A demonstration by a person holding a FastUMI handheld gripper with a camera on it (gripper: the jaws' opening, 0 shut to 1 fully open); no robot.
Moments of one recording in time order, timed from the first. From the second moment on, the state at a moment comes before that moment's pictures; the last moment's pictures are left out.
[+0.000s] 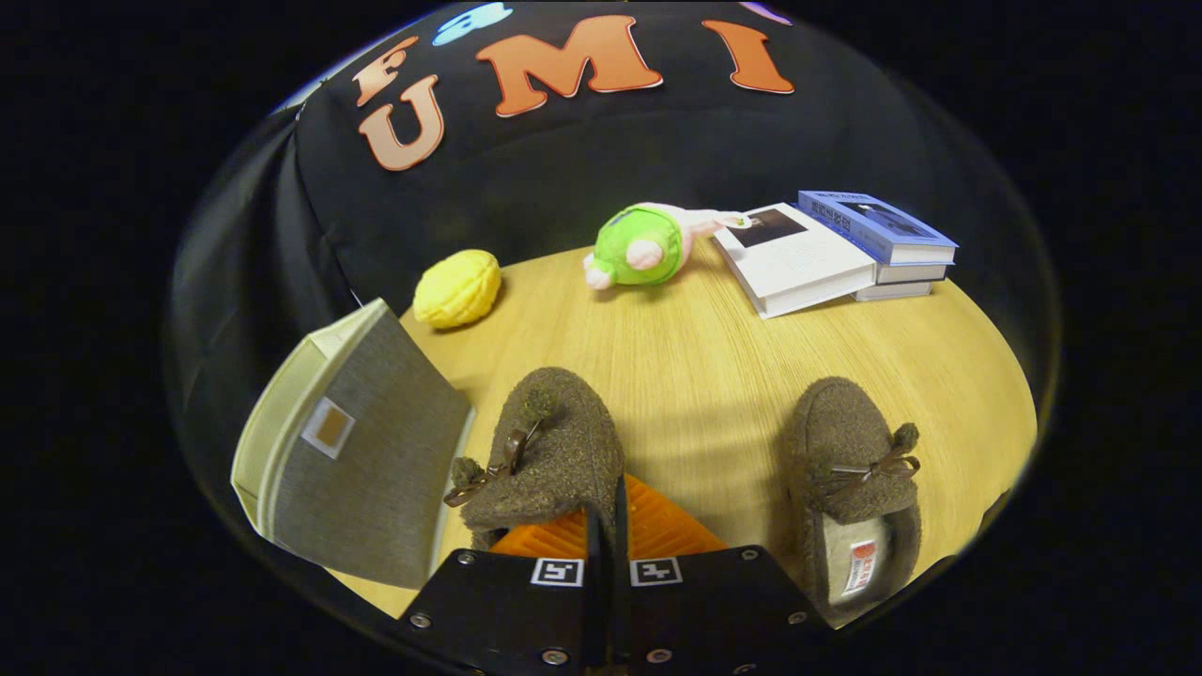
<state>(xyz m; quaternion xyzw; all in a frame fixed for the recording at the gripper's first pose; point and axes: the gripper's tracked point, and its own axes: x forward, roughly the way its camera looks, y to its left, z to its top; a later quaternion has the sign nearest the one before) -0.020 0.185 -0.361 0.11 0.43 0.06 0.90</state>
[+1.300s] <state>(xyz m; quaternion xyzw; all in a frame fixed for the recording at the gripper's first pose) 0.020 0.444 -0.297 0.13 0.45 0.18 0.86</state>
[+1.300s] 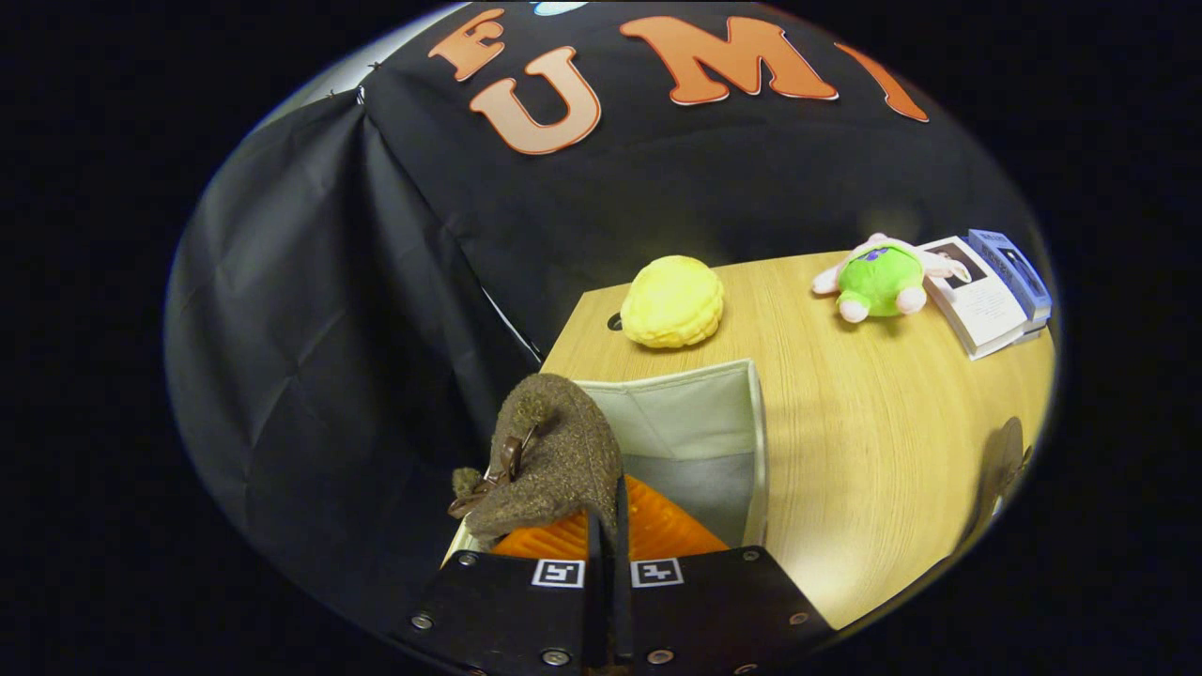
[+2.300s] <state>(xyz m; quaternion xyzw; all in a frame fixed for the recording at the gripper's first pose) -0.030 0.440 -0.274 0.15 0.47 0.28 0.83</state>
